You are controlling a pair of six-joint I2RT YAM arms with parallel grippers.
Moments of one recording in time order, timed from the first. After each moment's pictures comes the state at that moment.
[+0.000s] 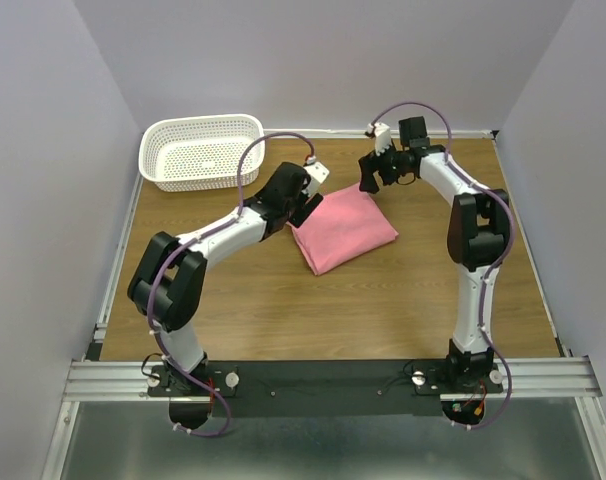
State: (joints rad) left arm -0.60 1.76 1.22 -0.15 -0.22 0.31; right arm 0.17 2.23 1.83 -0.50 -0.52 -0.45
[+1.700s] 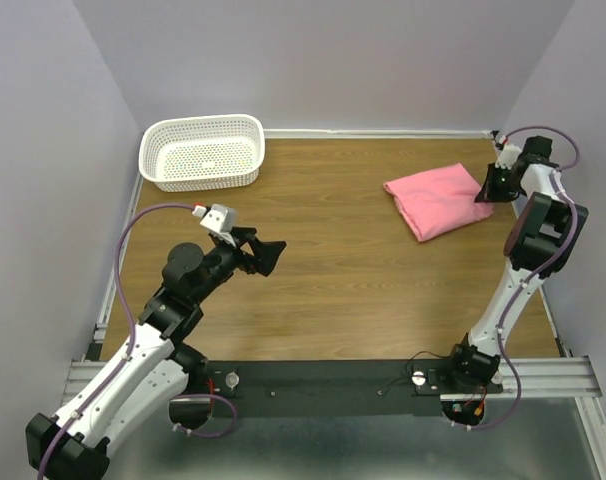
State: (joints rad) left arm -0.52 0.63 0.51 0.09 0.14 -0.35; right arm -0.39 2.18 1.73 -0.63 -0.43 -0.25
